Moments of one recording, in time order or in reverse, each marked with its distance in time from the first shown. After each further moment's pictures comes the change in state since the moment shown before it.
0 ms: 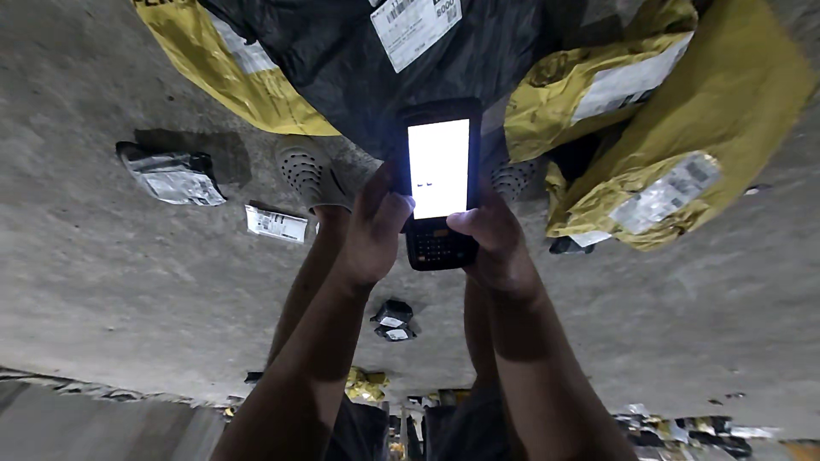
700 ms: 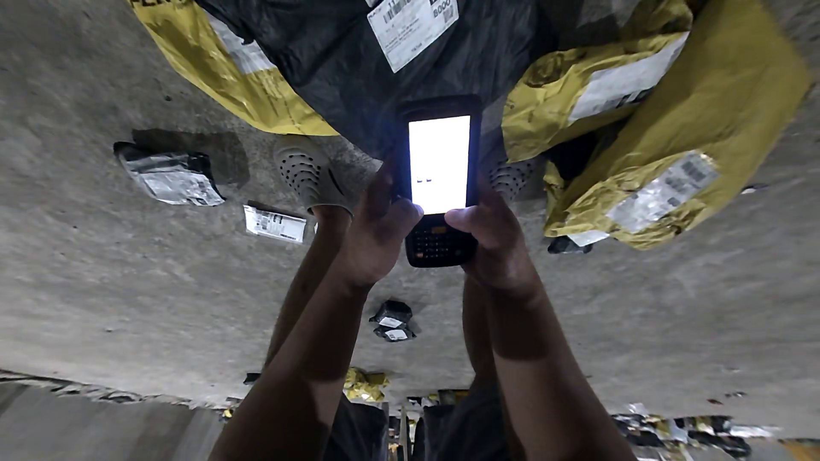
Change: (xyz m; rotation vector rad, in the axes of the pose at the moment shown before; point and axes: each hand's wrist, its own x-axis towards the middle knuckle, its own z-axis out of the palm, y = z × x) left_hand -0.001 0.003 0.002 0.011 -0.065 -0.042; right_hand 0.000 -0.003 0.000 0.012 0.009 -0.005
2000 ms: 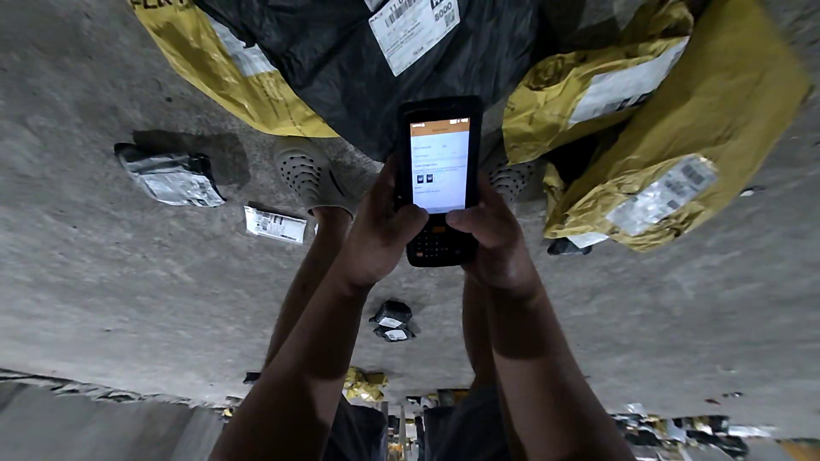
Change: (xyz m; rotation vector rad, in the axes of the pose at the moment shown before) left_hand 0.006 0.000 -0.002 -0.005 -0.045 -0.034; right_hand 0.006 -0.001 -0.002 0.029 -0.025 -0.003
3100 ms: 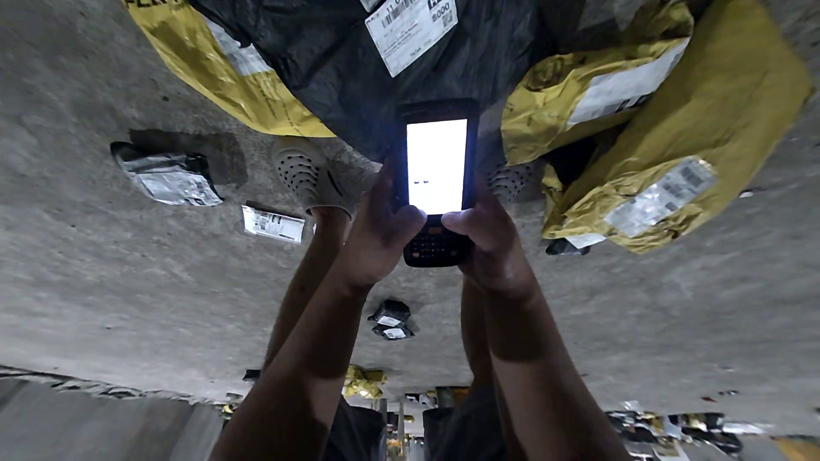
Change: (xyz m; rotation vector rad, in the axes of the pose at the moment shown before) left_hand 0.001 -0.005 0.002 0.012 0.043 -0.012; right_hand 0.000 -0.001 -0.001 -0.021 0.025 0.045
